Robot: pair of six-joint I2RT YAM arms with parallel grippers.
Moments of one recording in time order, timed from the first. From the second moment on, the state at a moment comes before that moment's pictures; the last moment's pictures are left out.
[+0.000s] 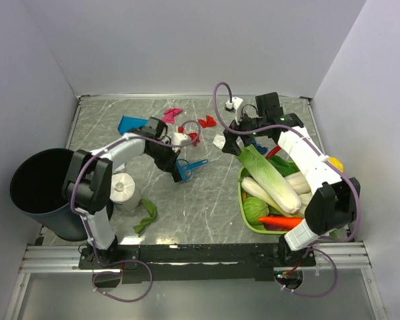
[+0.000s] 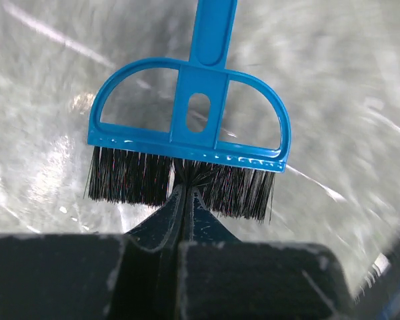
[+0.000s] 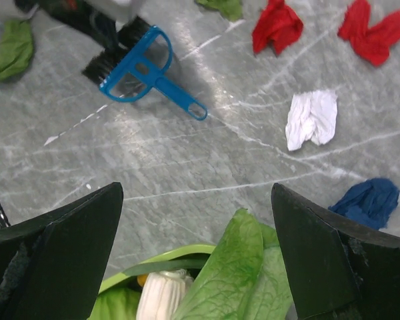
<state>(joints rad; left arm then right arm) -0.41 1.82 1.25 -0.60 0.48 0.42 0.29 1.55 1.43 -0.72 -0.63 -0.48</state>
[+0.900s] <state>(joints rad) -0.19 2.04 1.77 -1.32 1.08 0.97 0.53 1.56 1.36 -0.53 -0.67 -1.12</state>
